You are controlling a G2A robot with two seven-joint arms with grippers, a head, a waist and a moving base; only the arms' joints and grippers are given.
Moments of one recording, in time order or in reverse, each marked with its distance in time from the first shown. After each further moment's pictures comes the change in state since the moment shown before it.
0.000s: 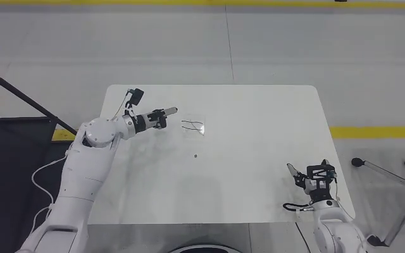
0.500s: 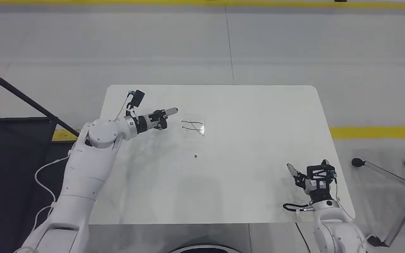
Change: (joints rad) left arm -0.014 -0.008 0.035 0.042 -0.004 0.011 0.042; right arm 0.000 0.000 0.000 0.000 0.000 0.000 0.000
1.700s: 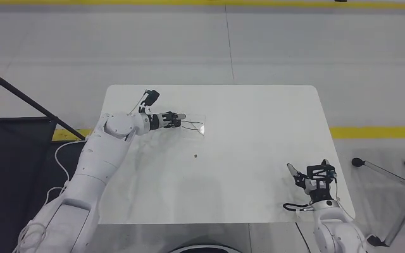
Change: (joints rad) left arm -0.194 -0.057 0.204 0.297 0.019 -0.087 0.018; right arm 0.000 0.000 0.000 0.000 0.000 0.000 0.000
